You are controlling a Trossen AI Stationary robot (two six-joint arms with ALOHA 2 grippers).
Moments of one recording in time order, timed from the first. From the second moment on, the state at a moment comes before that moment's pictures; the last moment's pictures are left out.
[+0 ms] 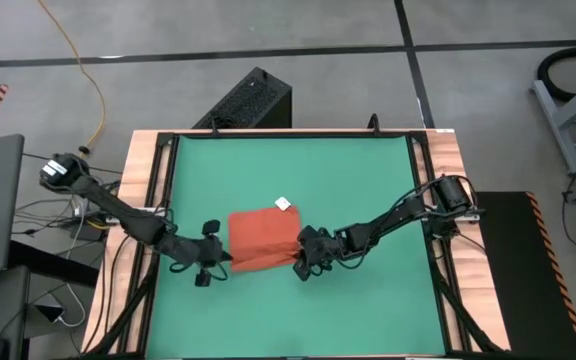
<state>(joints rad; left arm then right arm) -0.51 1.07 0.36 0.03 -0.33 -0.30 0.25 1.88 0.91 0.11 0.23 0.89</state>
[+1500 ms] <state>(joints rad) -0.68 1.57 0.48 0.08 -0.72 -0.47 0.30 1.88 0.91 0.17 0.37 0.76</state>
